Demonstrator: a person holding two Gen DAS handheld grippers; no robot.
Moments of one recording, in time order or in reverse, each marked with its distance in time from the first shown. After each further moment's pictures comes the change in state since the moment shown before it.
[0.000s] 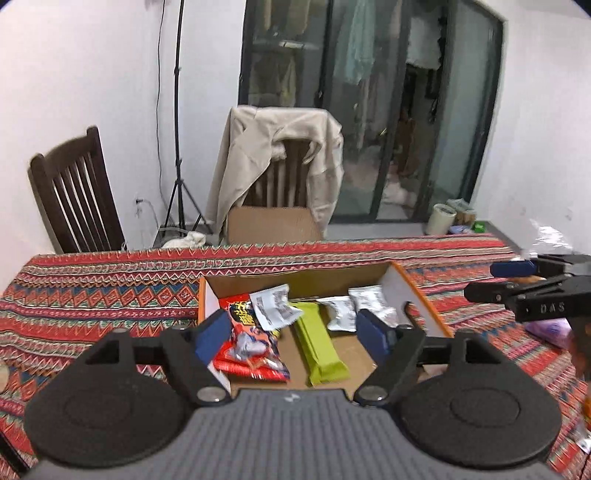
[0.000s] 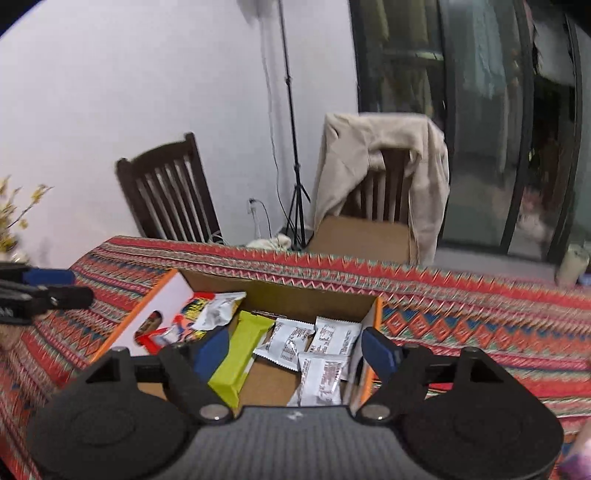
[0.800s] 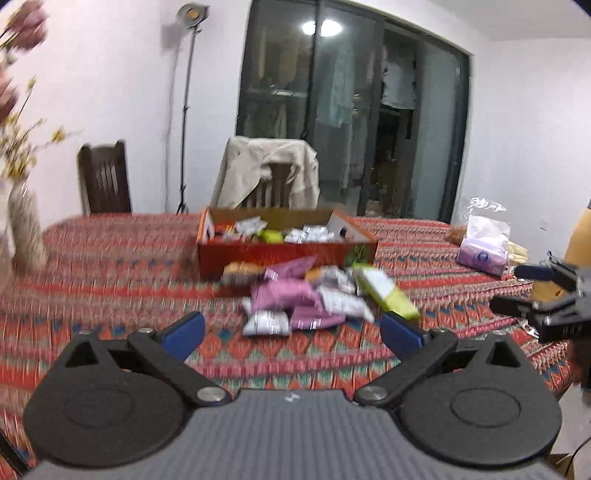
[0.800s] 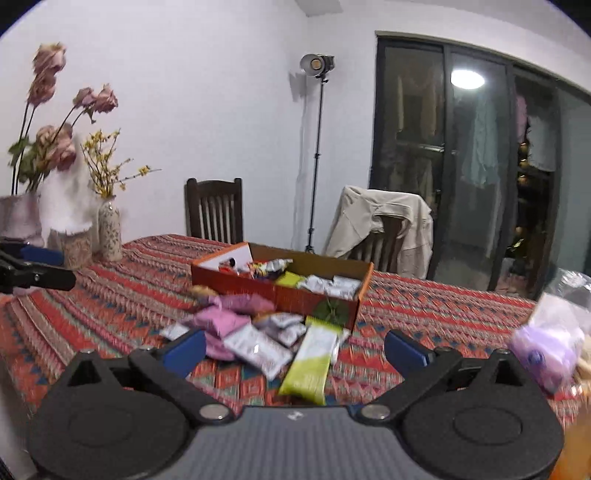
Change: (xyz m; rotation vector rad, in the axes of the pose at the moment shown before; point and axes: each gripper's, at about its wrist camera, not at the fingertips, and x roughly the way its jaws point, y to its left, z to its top) left arm -0.178 -0.066 -0.256 -0.013 -0.171 -0.003; right arm -0.228 0.073 -0.259 -0.155 -0.284 -0.045
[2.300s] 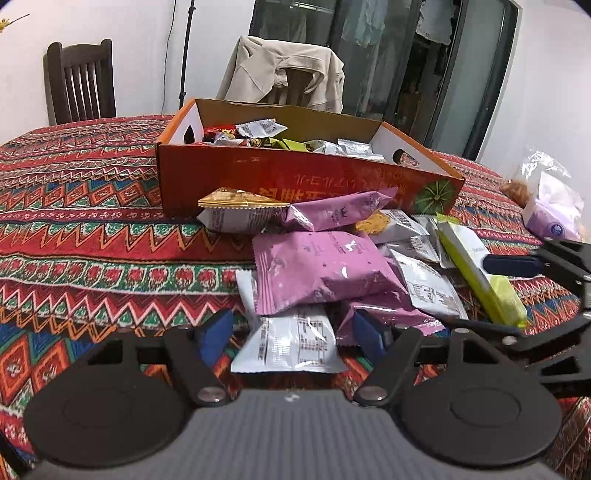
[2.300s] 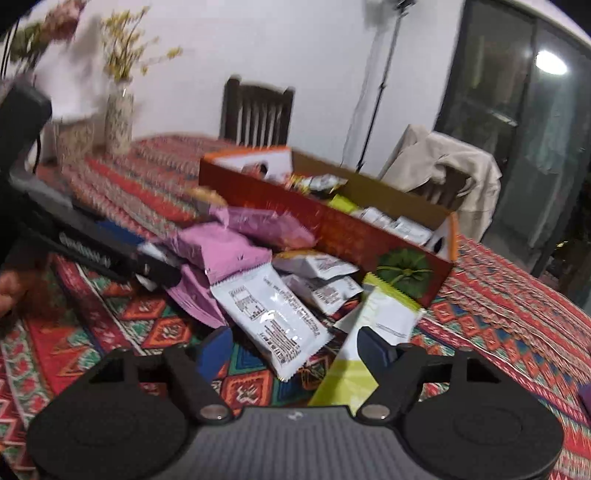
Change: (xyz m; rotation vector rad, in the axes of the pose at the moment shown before) left arm 0.215 0.040 0.003 -0.089 0.279 -0.010; right arm 0.195 0.026 -0.013 -0.227 0.277 0.122
